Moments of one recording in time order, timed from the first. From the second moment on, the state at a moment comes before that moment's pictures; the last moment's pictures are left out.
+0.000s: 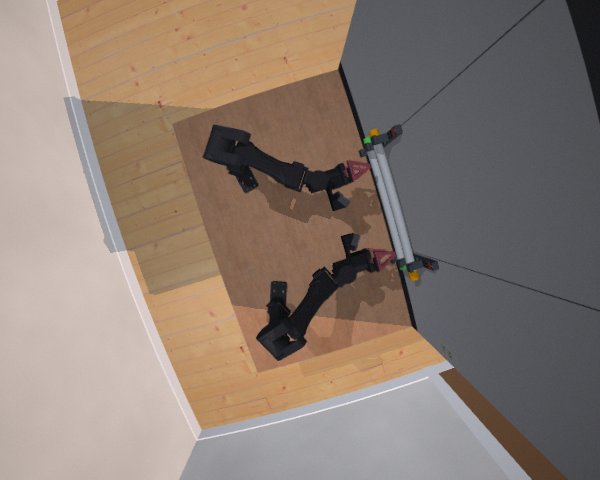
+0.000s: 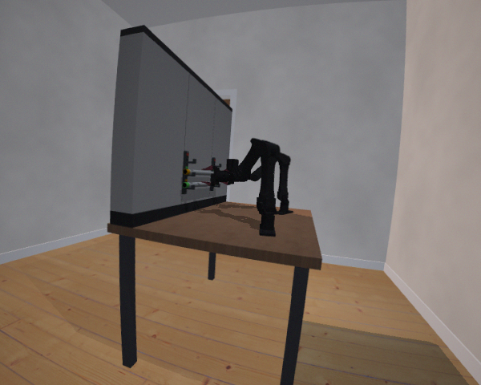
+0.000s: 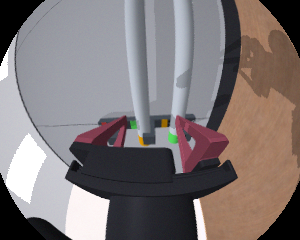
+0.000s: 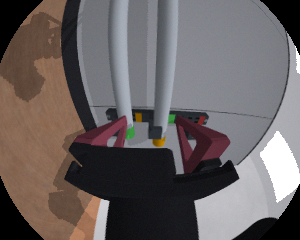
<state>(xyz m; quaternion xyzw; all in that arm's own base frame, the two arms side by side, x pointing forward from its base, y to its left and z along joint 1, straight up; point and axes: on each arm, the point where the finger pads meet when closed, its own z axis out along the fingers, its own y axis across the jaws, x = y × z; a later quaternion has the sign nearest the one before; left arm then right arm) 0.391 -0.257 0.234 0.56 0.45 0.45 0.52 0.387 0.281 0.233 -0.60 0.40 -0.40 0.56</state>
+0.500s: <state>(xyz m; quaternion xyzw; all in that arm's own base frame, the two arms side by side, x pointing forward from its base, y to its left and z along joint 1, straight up) 0.408 -0.261 0.233 0.56 0.45 0.45 0.53 0.403 0.288 0.233 -0.60 0.40 -0.40 0.56</state>
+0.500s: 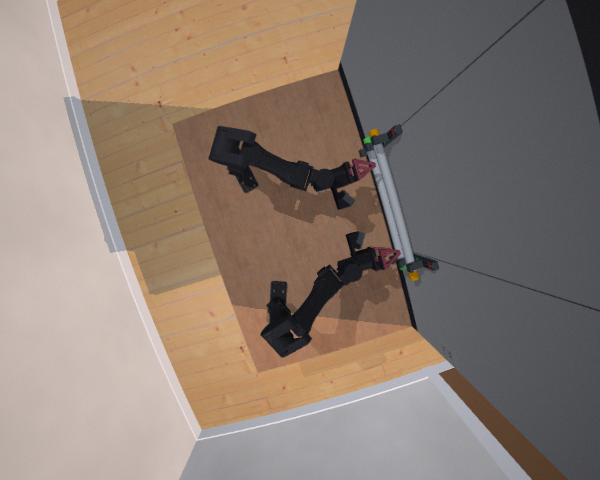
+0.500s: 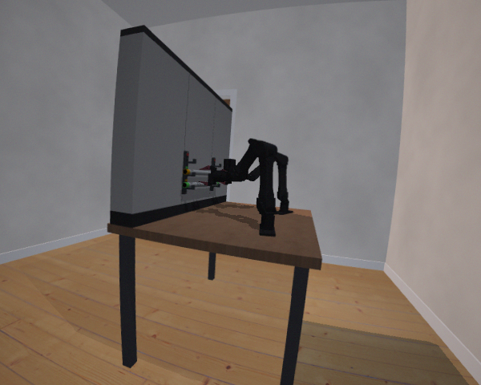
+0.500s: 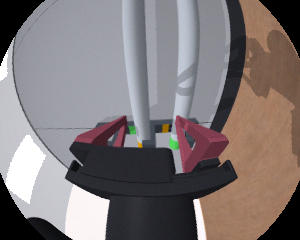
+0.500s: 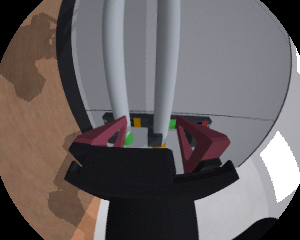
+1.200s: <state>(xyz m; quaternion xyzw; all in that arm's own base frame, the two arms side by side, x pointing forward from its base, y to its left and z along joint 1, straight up) 0.434 -0.267 0.236 0.56 0.45 0.45 0.53 0.428 0.297 0.236 -0.60 0.40 -0.40 0.57</state>
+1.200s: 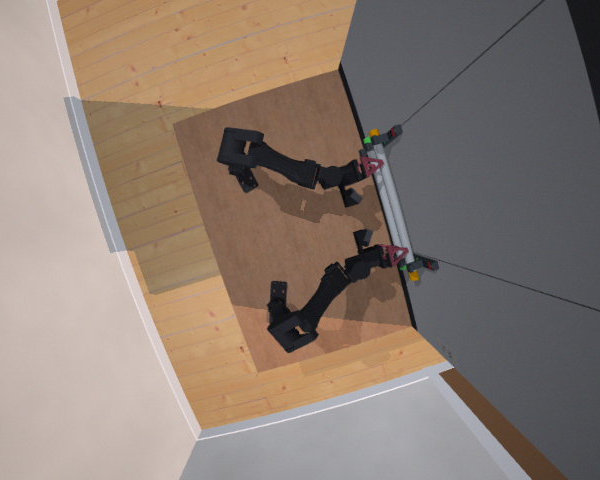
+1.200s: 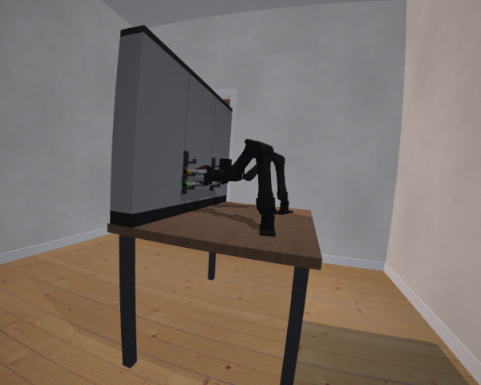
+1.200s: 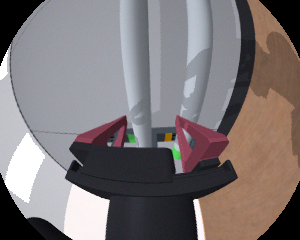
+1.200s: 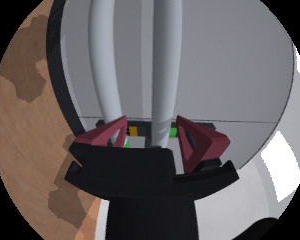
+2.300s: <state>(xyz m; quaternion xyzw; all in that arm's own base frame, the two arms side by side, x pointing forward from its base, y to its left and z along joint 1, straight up) 0.445 -0.270 0.249 0.54 0.45 0.45 0.55 0.438 0.302 0.248 -0.58 0.40 -0.40 0.58</state>
